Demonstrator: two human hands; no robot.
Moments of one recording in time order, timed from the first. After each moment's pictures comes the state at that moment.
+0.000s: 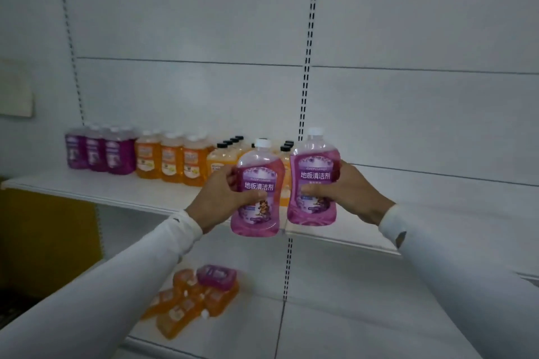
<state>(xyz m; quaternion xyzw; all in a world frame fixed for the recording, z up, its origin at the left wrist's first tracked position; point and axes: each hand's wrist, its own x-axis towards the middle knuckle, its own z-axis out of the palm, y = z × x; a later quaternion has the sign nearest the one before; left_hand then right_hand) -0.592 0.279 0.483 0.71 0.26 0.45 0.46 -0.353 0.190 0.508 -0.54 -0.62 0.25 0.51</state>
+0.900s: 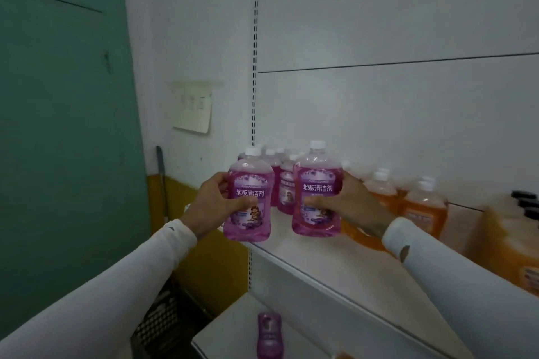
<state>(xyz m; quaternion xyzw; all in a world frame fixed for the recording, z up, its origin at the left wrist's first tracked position) -0.964 0.608 0.472 0.61 0.46 0.55 0.33 -0.695 0.635 0.484 -0.39 -0.71 0.37 0.46</state>
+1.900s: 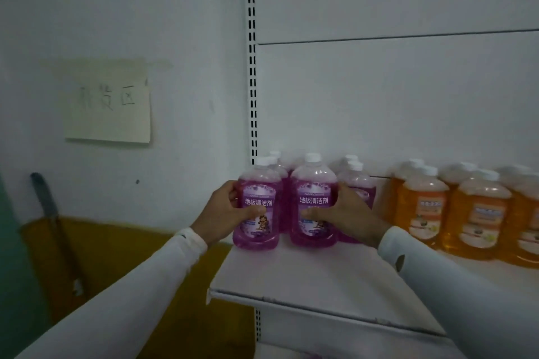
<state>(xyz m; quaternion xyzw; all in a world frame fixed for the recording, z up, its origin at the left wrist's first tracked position) -1.112 0.924 0.436 0.70 0.30 0.44 0.47 -0.878 0.818 0.447 -0.58 -0.58 0.25 0.51</state>
